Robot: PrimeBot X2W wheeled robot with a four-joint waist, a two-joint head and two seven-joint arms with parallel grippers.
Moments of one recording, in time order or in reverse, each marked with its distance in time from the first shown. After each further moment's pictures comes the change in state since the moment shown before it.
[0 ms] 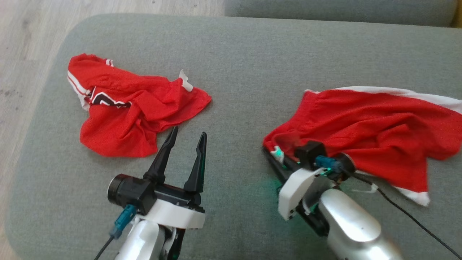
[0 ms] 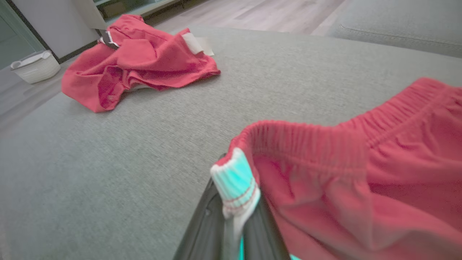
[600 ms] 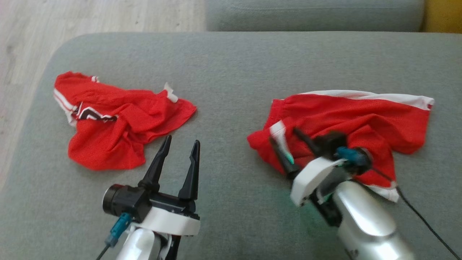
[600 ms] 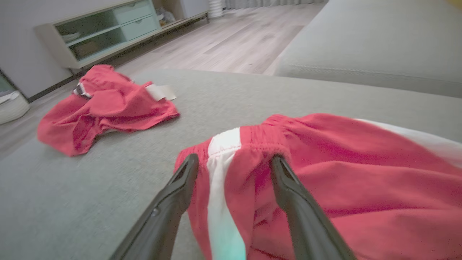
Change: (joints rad) left arm 0.044 0.000 0.028 -0.002 0.008 0.001 0.000; right arm 0.014 0.000 -0.106 -0.040 -0.012 0.000 -0.005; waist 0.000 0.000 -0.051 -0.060
